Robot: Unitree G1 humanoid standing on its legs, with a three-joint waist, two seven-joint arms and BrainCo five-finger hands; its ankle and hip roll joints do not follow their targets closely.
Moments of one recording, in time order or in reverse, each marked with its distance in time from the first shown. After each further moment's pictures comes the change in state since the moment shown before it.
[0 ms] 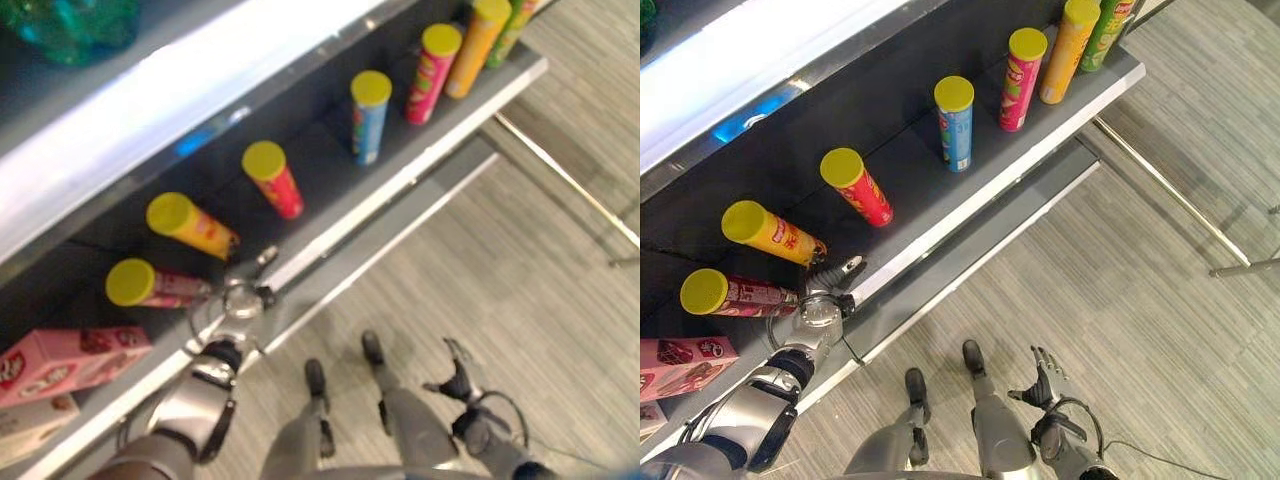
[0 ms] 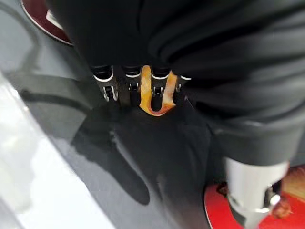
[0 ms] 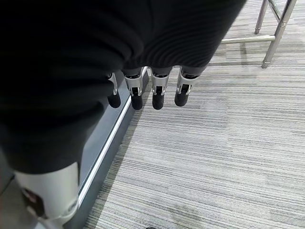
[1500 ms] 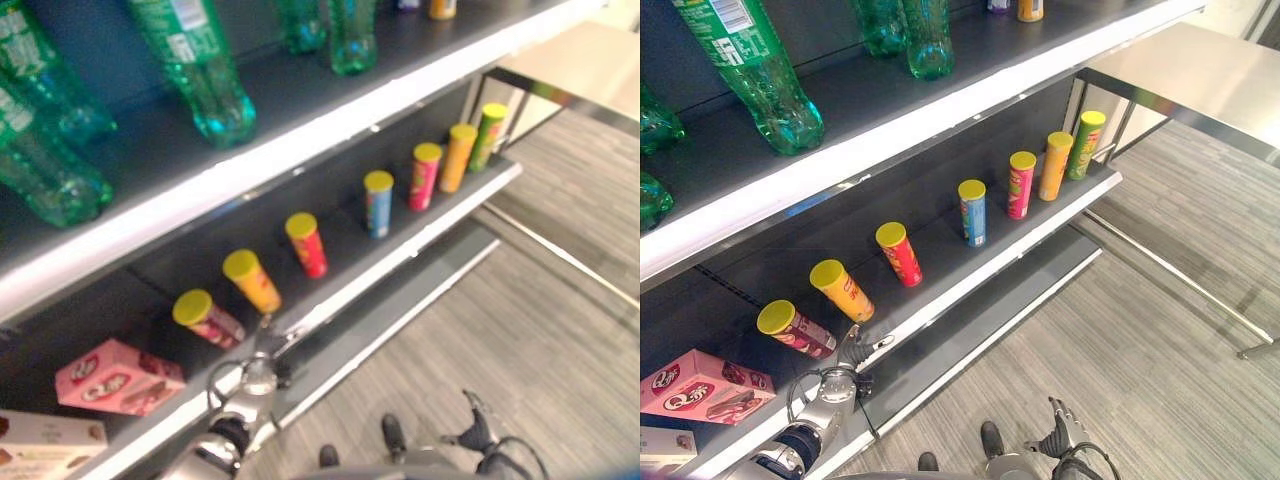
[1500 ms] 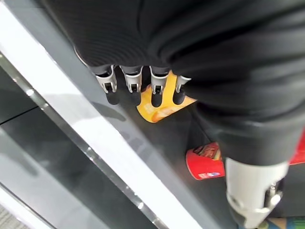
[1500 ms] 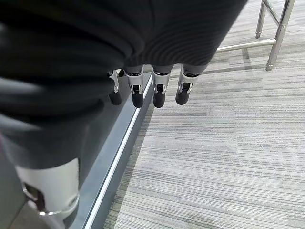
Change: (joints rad) left arm 0.349 -0.098 -0.075 -0.115 0.131 0.051 -0.151; right arm 0.167 -0.005 -0.093 0.025 -0.007 0.031 0.096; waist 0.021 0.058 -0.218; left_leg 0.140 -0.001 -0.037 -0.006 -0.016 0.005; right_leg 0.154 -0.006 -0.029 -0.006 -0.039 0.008
